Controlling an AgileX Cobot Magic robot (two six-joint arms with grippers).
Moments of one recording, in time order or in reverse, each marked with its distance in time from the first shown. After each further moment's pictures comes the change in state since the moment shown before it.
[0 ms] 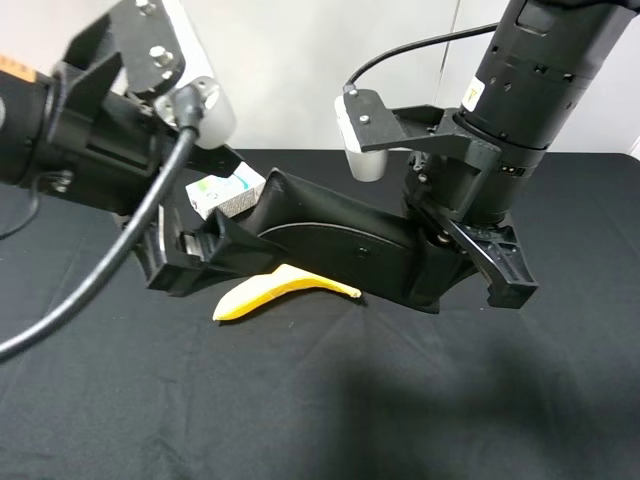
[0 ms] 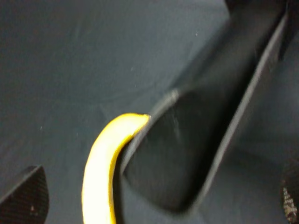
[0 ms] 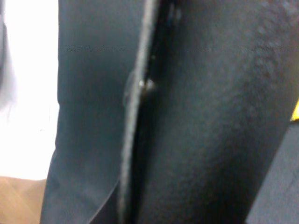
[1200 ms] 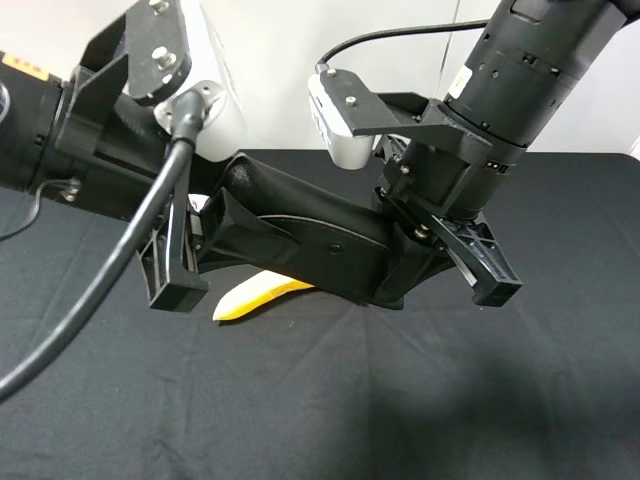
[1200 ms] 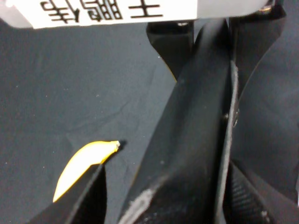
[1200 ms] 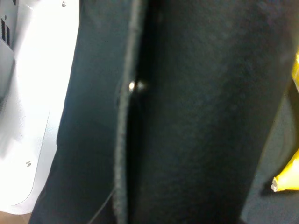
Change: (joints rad) left arm -0.020 0.008 -0.007 -0.117 0.029 0.122; right arm 0.000 0.000 0.000 0.127 -0.057 -0.176
